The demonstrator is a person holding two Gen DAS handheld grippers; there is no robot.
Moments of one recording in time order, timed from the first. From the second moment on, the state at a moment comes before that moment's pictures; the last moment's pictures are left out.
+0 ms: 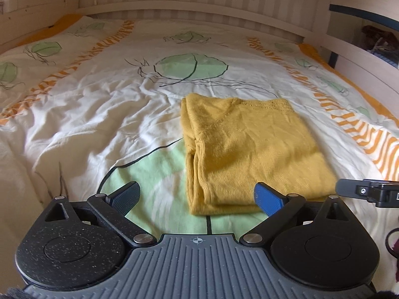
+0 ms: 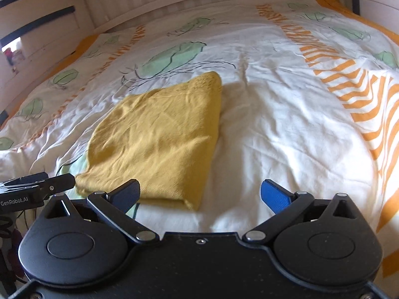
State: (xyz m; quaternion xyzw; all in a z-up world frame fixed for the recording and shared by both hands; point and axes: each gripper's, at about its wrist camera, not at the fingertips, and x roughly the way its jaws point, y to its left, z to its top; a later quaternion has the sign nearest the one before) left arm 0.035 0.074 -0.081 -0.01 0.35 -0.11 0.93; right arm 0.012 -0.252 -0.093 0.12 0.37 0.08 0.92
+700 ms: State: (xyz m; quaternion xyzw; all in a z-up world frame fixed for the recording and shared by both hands) left arm -0.005 0.054 -0.053 0.01 0.40 -0.03 0.91; right arm -0.032 -0.241 -0.062 0.10 0.37 0.04 0.92
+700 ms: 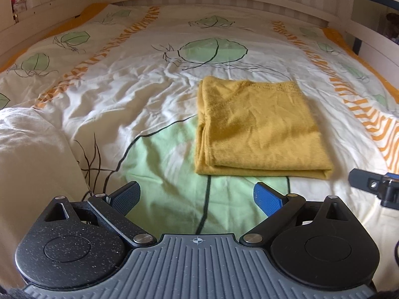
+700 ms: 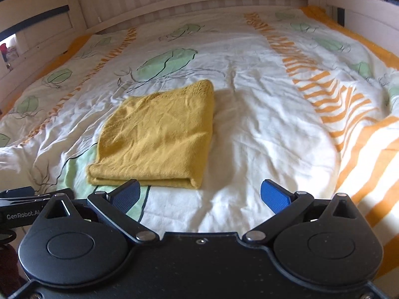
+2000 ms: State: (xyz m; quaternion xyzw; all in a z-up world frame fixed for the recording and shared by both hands) left arm 0.003 0.049 -0.050 0.00 0.44 -0.04 0.90; right arm -0.024 -0.233 -0.069 0.15 0.42 0.07 0.89
